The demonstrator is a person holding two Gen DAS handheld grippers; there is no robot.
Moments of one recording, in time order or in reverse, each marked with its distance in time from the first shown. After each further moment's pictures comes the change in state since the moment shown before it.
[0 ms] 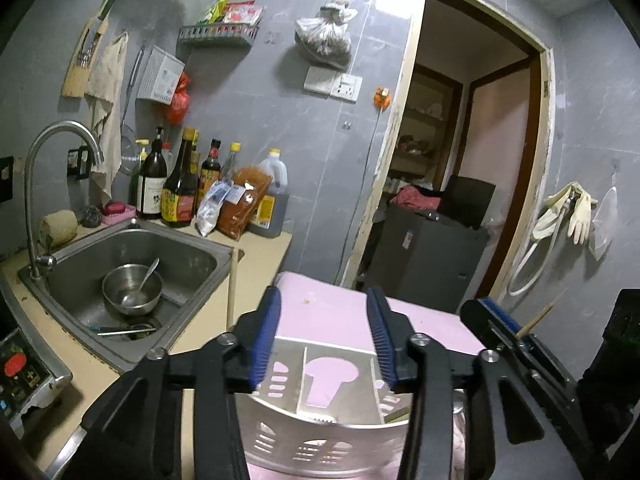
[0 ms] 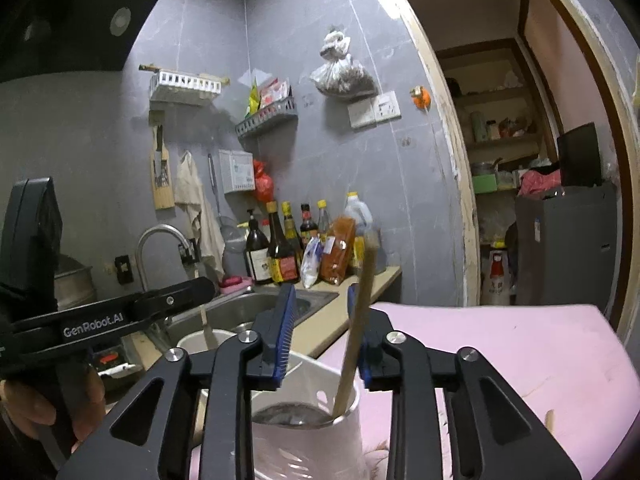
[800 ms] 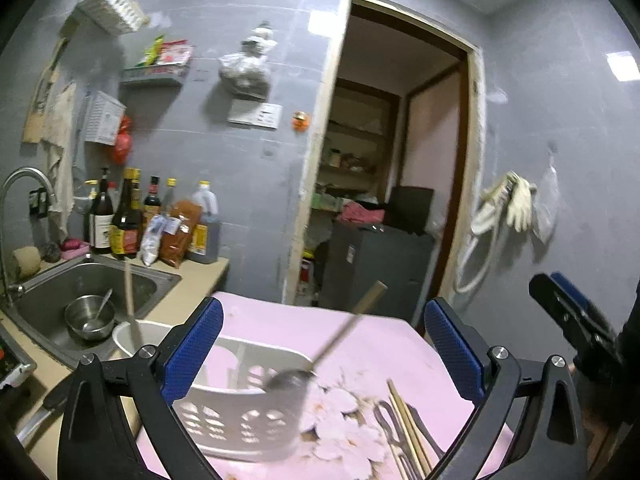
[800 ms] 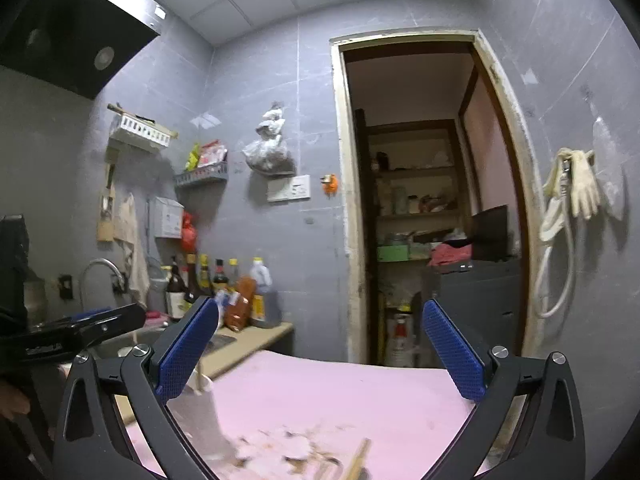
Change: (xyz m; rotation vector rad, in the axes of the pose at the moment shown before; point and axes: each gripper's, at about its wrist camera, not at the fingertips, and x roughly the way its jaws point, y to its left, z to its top) left arm -0.042 -0.097 -0.023 0.129 -0.077 -0.163; right arm -0.156 -0.054 0.035 -0.142 -0.171 -0.325
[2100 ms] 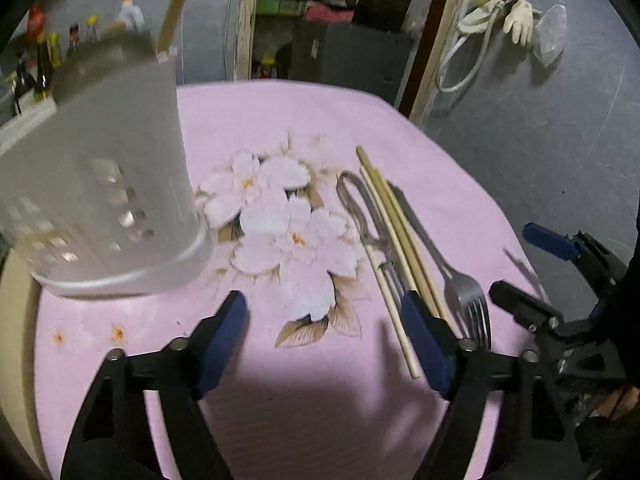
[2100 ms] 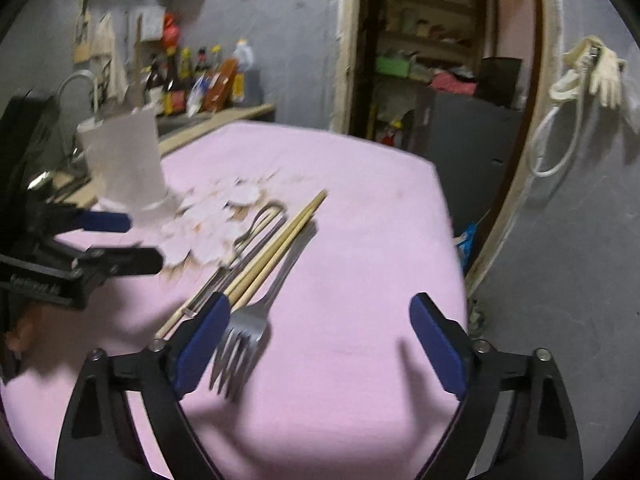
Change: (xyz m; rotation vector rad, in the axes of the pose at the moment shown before) left arm 0.094 -0.039 -0.142 0.050 0.757 -0.099; right arm 0.009 -0.027 -0.124 -0.104 0.772 0.038
